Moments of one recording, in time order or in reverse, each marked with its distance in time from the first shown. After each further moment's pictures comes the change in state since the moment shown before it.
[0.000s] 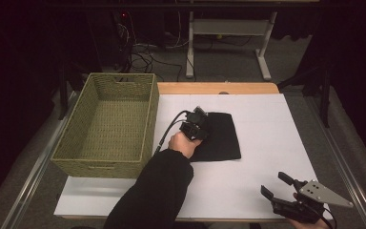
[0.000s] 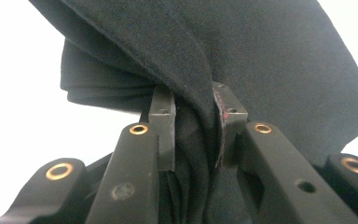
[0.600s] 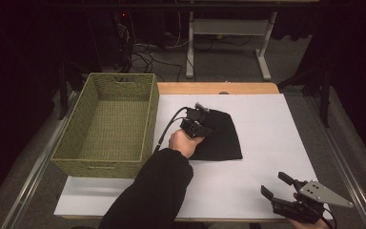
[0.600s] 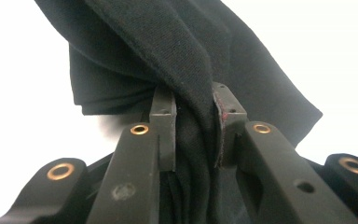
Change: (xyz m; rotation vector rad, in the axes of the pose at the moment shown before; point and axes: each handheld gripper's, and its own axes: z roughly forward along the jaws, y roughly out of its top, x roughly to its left) left arm -0.013 0.005 -0.023 -0.073 -0.046 0.036; right arm 0.000 0.000 0.000 0.002 -0.002 -0.001
